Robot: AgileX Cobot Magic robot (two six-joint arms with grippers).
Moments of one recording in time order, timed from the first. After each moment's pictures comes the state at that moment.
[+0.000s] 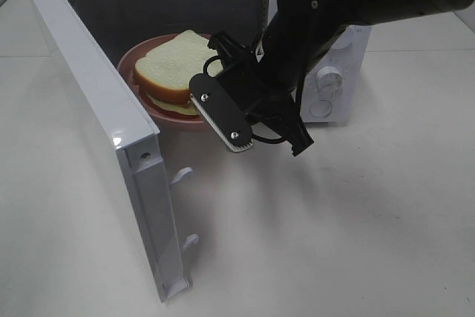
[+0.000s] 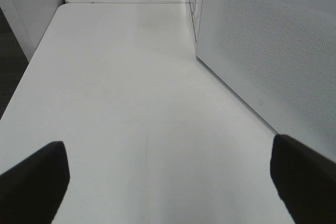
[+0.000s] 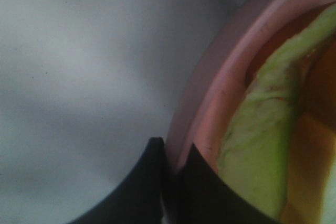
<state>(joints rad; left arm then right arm) 0.00 0.00 -0.50 -0.05 1.04 0.02 0.67 1.88 -1.26 -0.07 0.47 -1.55</state>
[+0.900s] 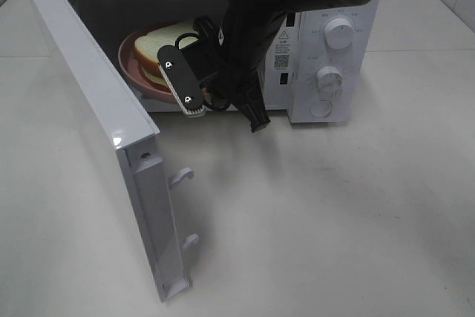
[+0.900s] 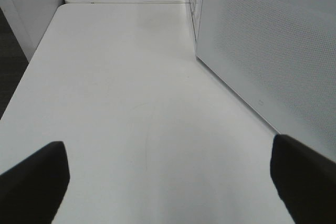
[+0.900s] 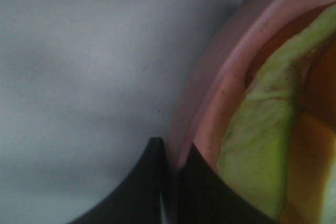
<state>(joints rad) 0.00 0.00 -0.50 -0.05 1.04 0.02 0.67 2.10 -1.59 -0.16 0.60 -1.32</state>
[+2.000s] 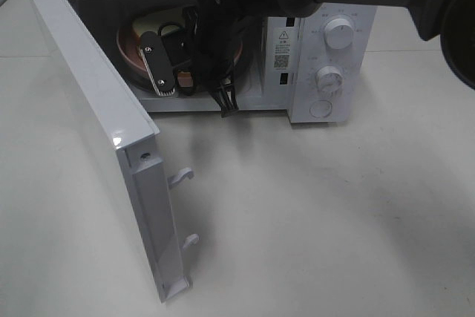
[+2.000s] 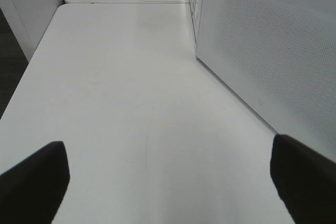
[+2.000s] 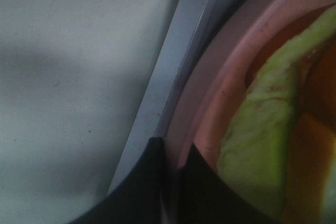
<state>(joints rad) 0.00 0.00 -0.50 -0.05 1.04 0.02 0.67 2.30 -1.88 -0.24 0.63 -1.17</state>
